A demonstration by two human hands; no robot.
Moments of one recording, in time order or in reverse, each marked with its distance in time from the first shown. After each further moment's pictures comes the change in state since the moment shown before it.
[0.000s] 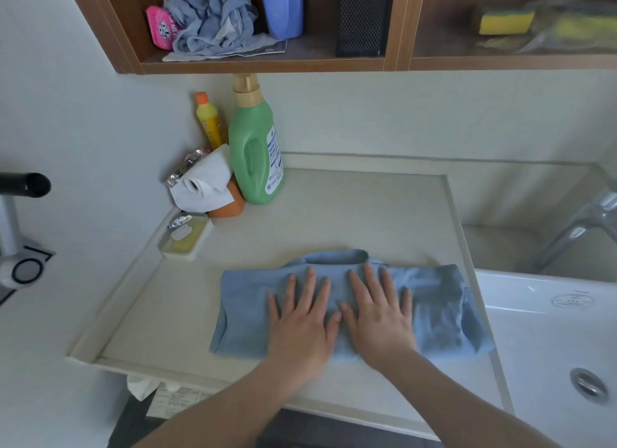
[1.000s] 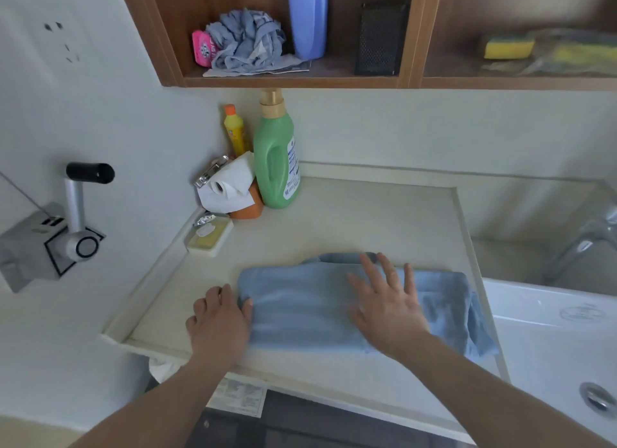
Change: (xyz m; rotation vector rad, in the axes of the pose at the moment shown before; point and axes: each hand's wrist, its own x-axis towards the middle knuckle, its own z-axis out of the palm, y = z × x) left_hand -0.035 -0.128 -0.019 0.040 0.183 -0.547; right_hand -0.004 -0.001 -0.030 -0.274 0.097 -0.289
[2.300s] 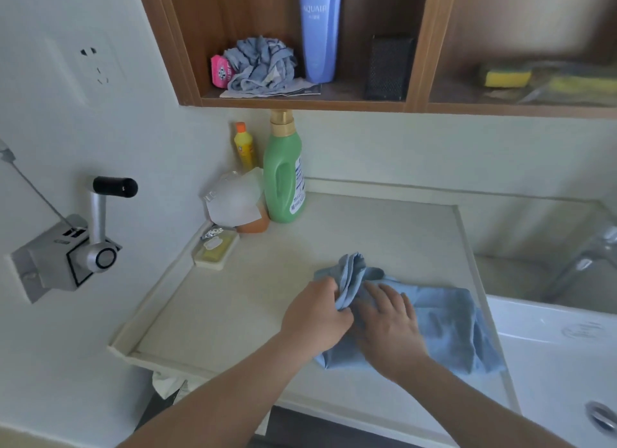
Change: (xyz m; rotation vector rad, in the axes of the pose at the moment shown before) left_hand -0.035 0.125 -0.098 -0.509 -0.244 0.412; right_hand -0.002 -0.023 0.004 0.218 0.121 0.070
